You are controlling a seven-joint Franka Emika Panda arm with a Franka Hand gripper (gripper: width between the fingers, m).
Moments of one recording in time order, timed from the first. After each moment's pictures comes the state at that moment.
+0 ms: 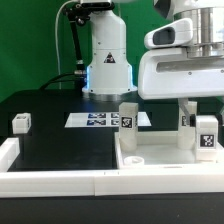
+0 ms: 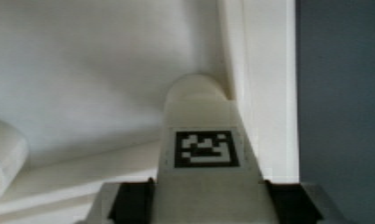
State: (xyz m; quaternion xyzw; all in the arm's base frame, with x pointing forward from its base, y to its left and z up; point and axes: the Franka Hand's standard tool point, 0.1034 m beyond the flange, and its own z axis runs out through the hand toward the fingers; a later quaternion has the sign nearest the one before) arm 0.610 0.121 0.081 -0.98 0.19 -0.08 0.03
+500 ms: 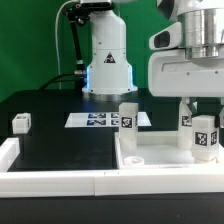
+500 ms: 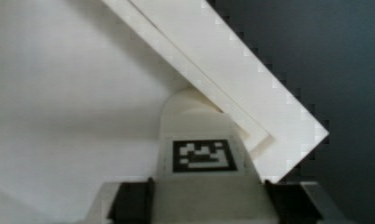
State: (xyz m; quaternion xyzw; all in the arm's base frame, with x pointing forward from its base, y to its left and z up) arm 0.607 0.126 0.081 -0.90 0.43 -0.07 0.05
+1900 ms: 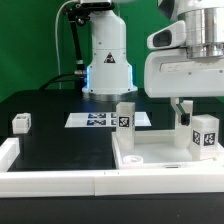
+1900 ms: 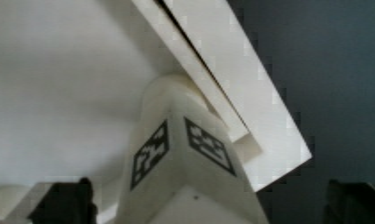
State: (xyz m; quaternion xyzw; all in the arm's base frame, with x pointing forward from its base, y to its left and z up) arm 0.610 0.123 0.082 -0.97 0.23 -0.08 0.04
